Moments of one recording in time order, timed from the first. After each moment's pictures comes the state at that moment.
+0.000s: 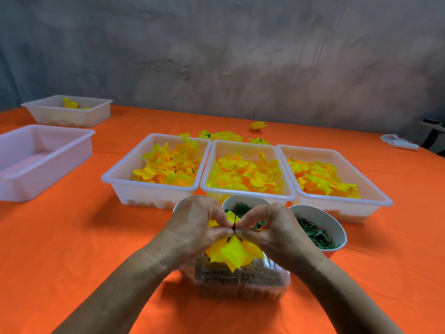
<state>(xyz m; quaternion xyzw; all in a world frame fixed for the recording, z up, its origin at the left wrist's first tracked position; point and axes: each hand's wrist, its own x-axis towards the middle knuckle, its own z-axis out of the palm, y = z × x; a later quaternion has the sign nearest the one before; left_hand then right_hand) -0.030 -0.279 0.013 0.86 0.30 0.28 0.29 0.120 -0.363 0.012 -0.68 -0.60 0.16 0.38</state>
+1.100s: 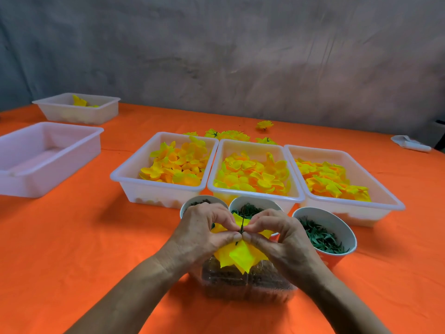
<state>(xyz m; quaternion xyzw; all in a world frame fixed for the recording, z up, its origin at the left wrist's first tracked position) -0.033 -0.277 -0.006 0.82 0.25 0.35 0.38 0.121 -0.367 -0.014 -0.63 -0.59 0.17 0.48</state>
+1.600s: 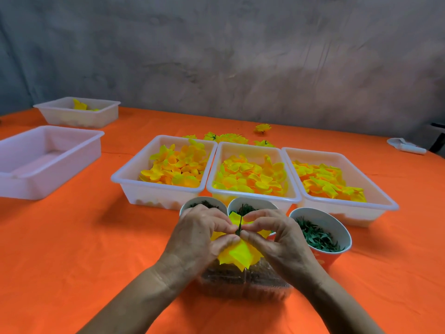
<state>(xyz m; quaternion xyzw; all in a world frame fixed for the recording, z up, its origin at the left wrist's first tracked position) -0.037 -0.290 -0.013 0.86 0.27 0.38 0.23 0.115 -0.370 -0.011 -0.66 -0.58 0.14 0.46</state>
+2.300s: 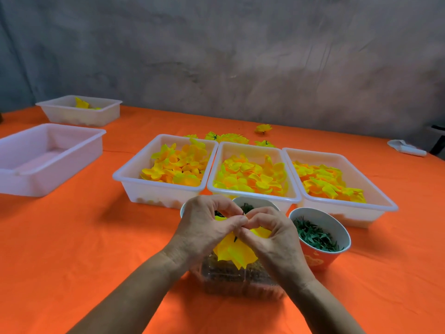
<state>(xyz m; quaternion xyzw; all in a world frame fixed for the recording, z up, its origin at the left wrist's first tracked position) -0.027 -0.288 0.005 0.77 0.29 0.41 0.40 0.100 -0.365 -0.013 -0.65 -0.53 0.12 0.53</state>
